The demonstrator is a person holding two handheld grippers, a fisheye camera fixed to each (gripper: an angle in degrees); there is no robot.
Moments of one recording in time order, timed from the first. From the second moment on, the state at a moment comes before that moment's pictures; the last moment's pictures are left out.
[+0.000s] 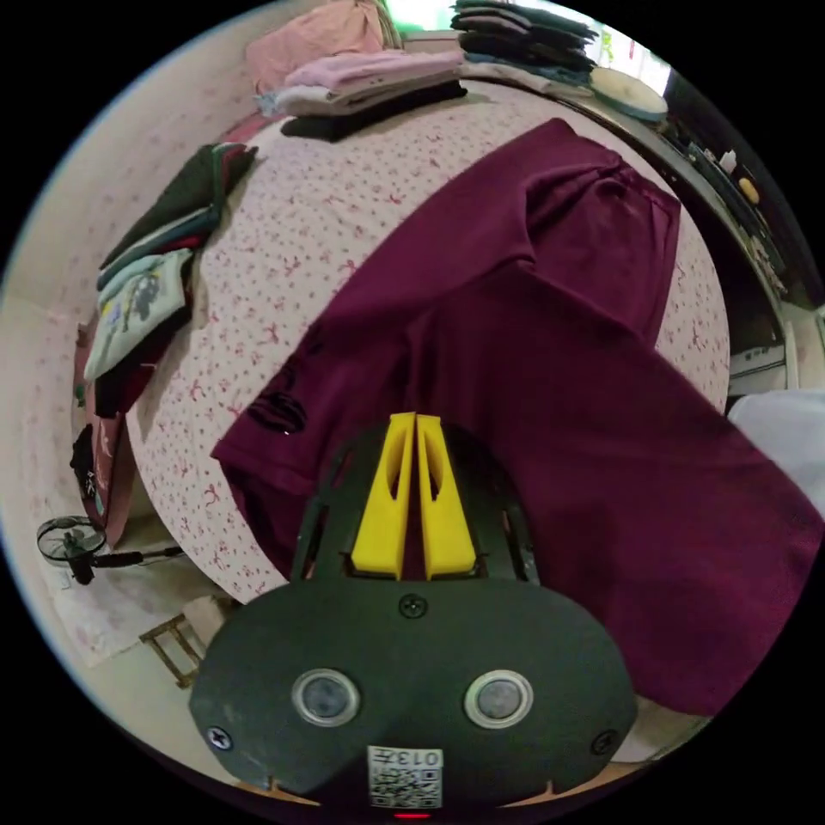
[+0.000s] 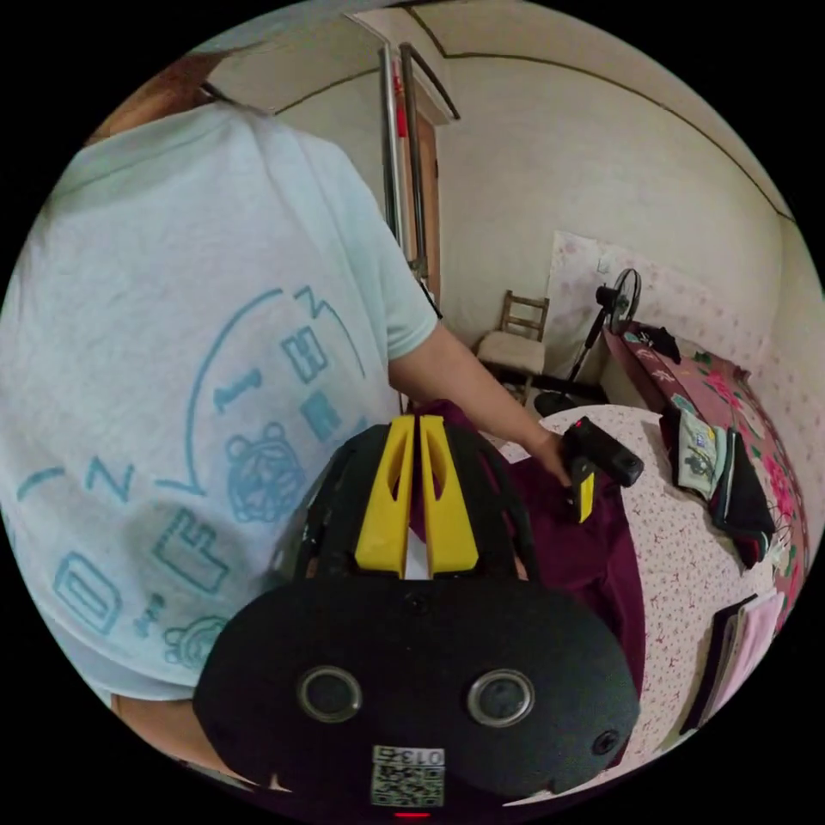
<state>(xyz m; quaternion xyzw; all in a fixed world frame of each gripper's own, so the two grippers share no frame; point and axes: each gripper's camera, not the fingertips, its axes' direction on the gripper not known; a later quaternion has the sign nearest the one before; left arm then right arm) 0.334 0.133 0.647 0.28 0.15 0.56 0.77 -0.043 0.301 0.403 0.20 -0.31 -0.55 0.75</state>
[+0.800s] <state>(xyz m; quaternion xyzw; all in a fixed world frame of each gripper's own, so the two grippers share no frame) 0.474 0.123 0.584 0.33 0.12 0.73 0.59 -0.004 0.272 0.439 0.12 -0.33 -0.49 0.79</state>
